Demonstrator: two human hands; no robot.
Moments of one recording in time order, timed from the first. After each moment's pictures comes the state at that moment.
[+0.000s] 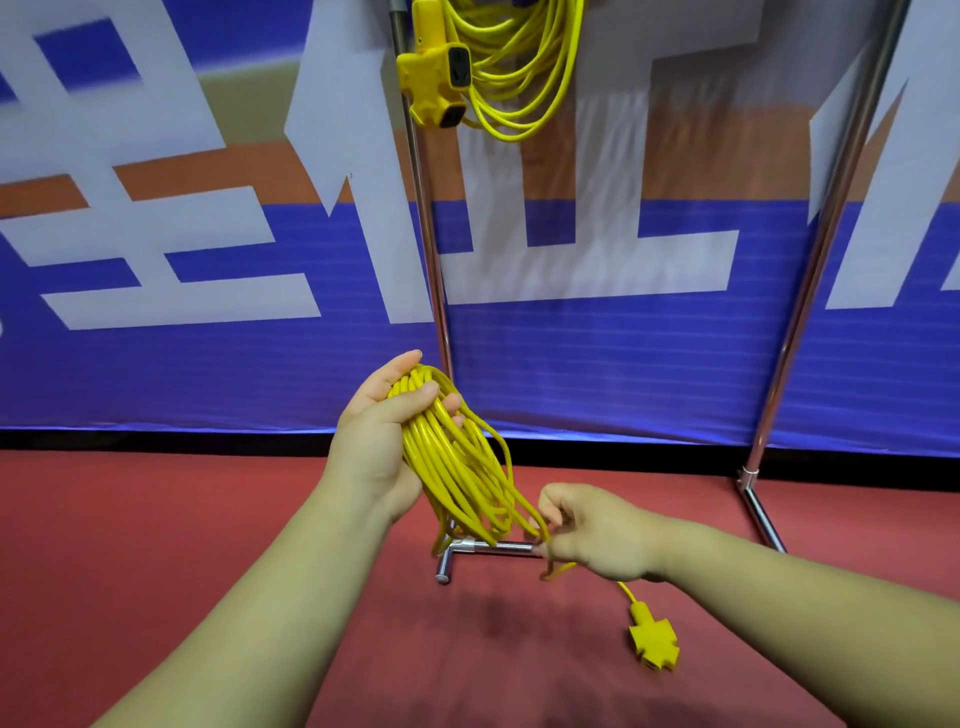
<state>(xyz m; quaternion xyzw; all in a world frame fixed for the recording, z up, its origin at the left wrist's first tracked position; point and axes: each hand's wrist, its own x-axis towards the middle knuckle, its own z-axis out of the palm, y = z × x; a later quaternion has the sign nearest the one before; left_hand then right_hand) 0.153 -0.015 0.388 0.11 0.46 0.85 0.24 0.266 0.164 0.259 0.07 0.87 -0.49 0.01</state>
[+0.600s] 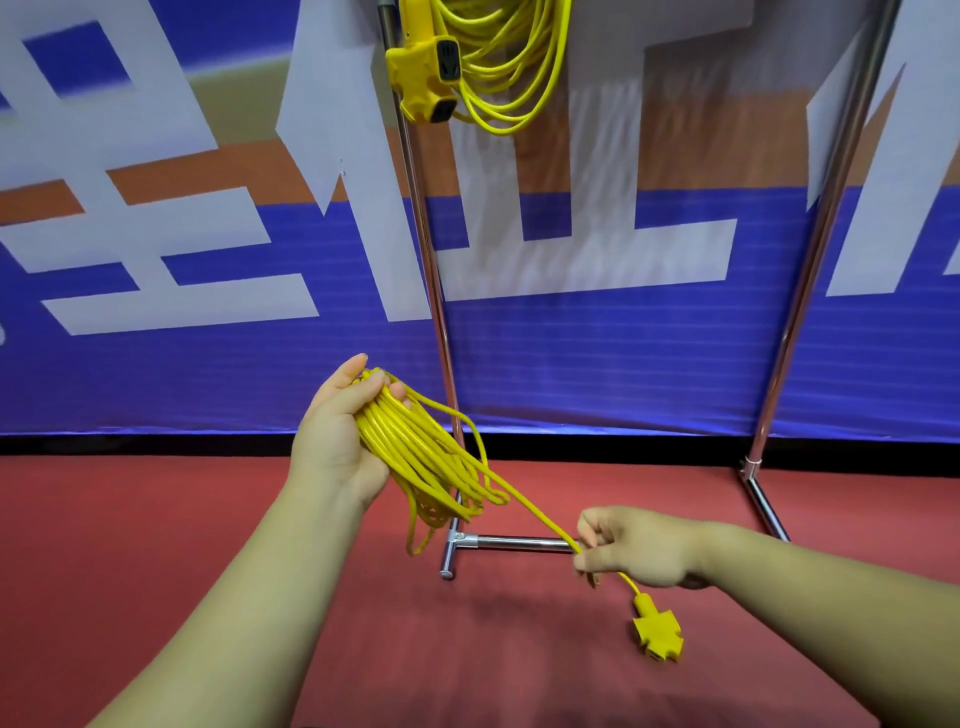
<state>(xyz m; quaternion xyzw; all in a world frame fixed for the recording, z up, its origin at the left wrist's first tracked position) 0.121 -0.025 0.381 0.07 0.41 0.89 0.19 0.290 0.197 0.225 0.11 0.81 -0.56 0.12</state>
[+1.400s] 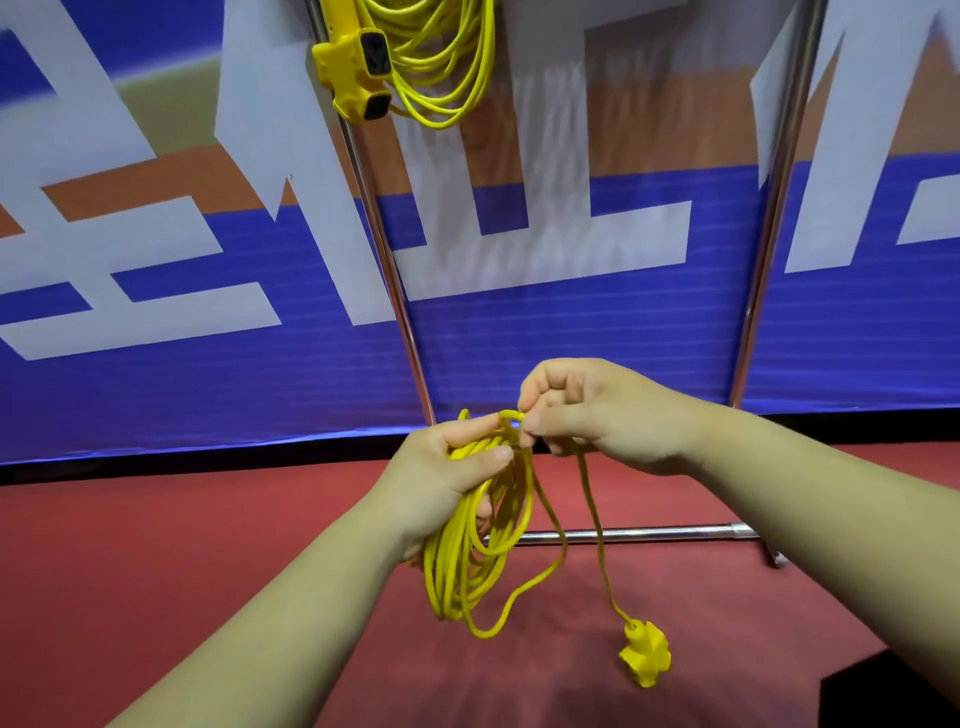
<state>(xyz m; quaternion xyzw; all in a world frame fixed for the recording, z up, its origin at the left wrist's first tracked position) 0.180 0.026 0.343 0.30 0.70 0.57 0.33 0.302 0.196 0.382 0.03 0.75 -0.66 -0.06</state>
